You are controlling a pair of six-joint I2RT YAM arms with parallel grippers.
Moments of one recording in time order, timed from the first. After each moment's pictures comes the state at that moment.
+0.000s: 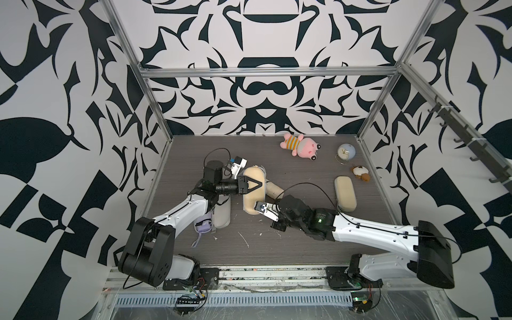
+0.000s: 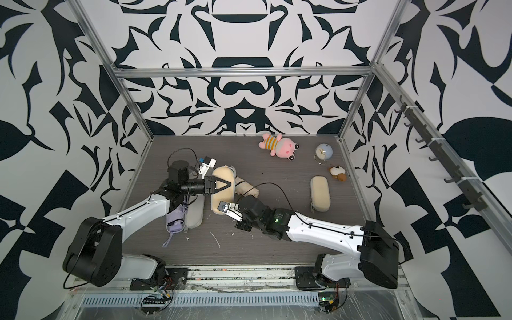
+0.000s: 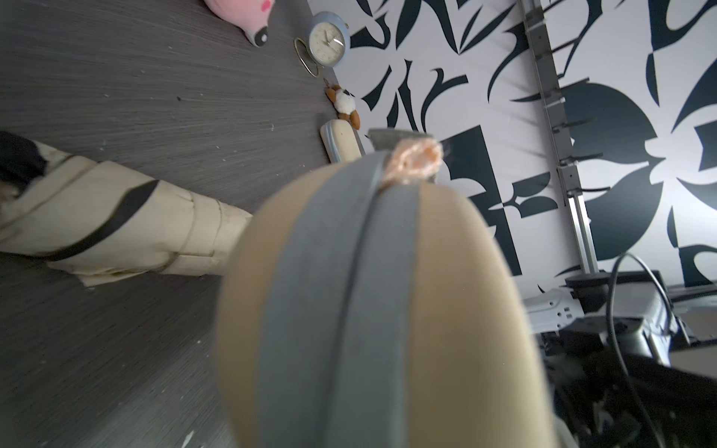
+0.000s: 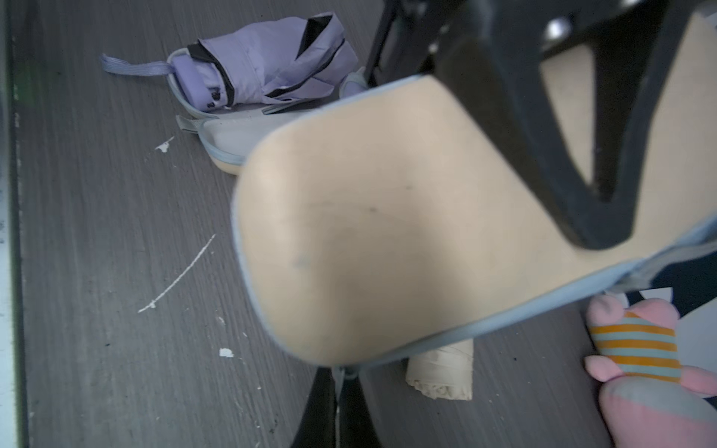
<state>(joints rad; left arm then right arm) -0.36 1.39 0.74 0.25 0.95 -0.74 1.12 1.30 0.84 -0.21 0.12 -0.31</state>
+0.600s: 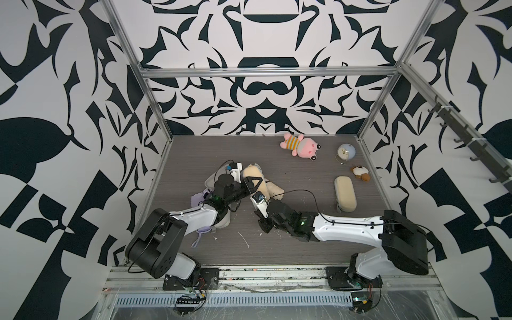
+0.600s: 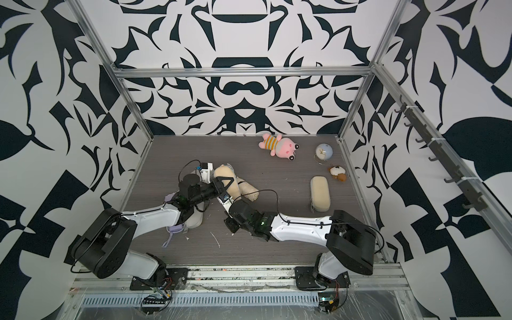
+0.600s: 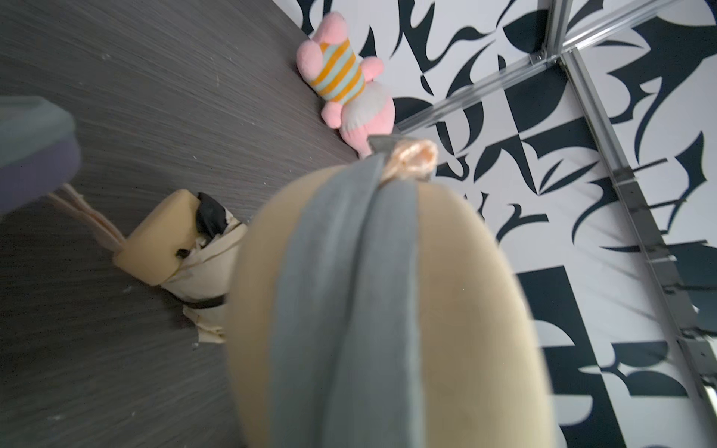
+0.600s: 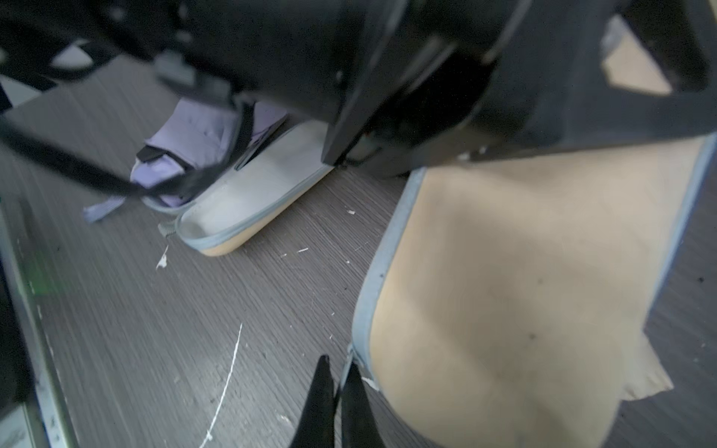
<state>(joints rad) -0.57 1.48 0.57 0.67 0.27 -0.99 1.13 1.51 0.81 0.07 0.19 0.27</state>
